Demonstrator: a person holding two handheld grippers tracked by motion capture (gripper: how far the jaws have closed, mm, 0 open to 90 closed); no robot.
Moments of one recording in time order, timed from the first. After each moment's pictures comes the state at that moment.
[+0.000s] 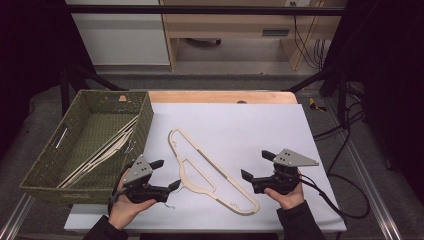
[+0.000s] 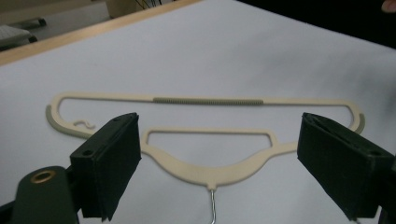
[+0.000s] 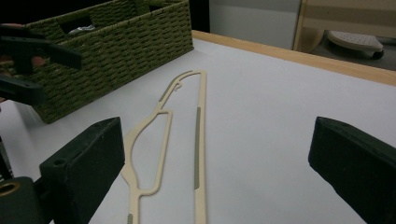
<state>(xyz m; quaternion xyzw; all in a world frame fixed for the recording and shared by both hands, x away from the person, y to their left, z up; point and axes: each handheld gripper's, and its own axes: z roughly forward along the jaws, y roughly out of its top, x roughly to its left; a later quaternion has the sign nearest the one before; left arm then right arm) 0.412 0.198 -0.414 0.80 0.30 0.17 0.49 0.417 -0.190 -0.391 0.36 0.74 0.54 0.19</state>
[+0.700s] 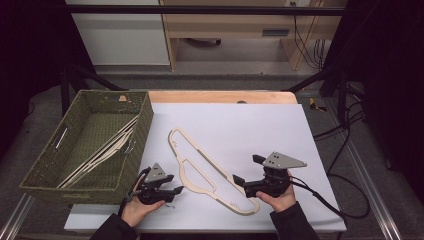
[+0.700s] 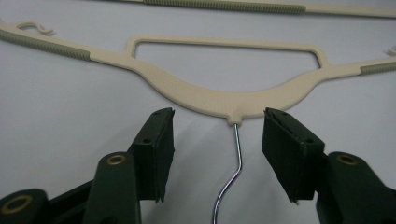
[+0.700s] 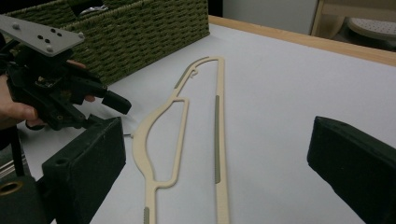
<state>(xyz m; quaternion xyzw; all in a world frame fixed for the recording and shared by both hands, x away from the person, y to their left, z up) 0.433 0.189 -0.475 0.85 0.33 0.12 0.40 0.417 -0.172 -0.401 0.35 0.76 0.53 0.16</state>
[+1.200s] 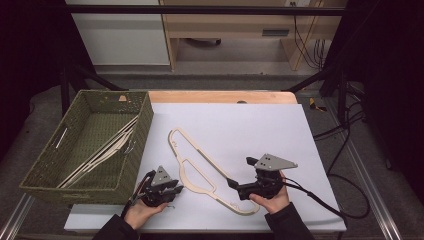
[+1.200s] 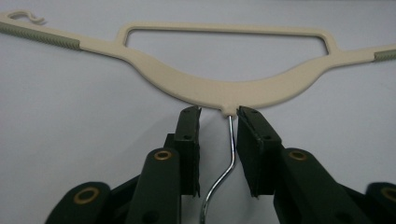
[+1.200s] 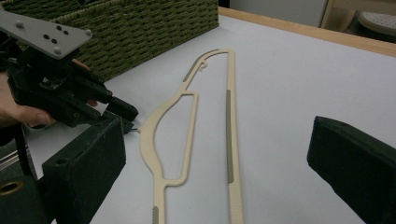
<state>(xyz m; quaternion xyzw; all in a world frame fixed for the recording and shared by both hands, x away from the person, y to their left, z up) 0.425 0.177 -0.480 0.86 0.33 0.14 0.37 0.416 -0.157 -0.407 0.34 0.77 0.52 0.16</state>
